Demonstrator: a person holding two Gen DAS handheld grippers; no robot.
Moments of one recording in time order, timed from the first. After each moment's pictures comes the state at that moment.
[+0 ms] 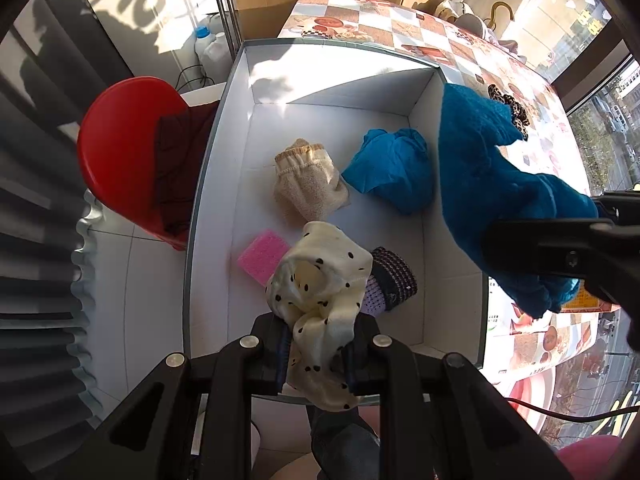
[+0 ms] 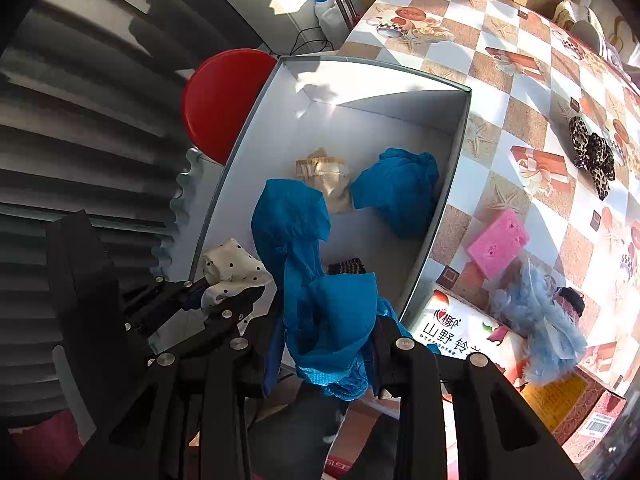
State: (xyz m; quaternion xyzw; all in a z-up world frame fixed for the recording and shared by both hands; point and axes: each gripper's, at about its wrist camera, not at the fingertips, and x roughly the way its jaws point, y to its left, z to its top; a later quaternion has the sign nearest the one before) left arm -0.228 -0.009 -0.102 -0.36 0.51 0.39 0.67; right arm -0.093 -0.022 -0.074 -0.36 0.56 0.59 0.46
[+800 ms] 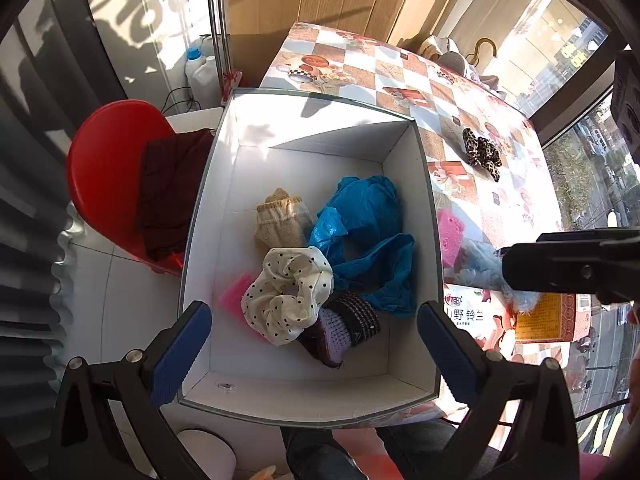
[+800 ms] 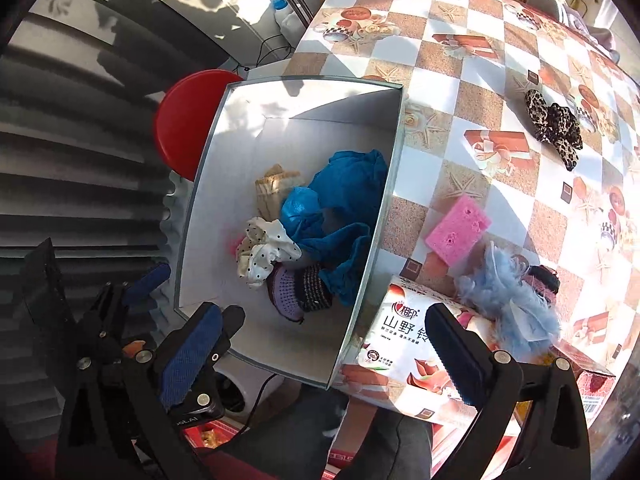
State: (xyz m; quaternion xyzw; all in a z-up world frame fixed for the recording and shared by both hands) left arm -0.222 0.004 -0.067 -0.37 0.45 0.38 0.72; right arm -0.042 -0.027 -0.059 -0.33 0.59 0.55 0.49
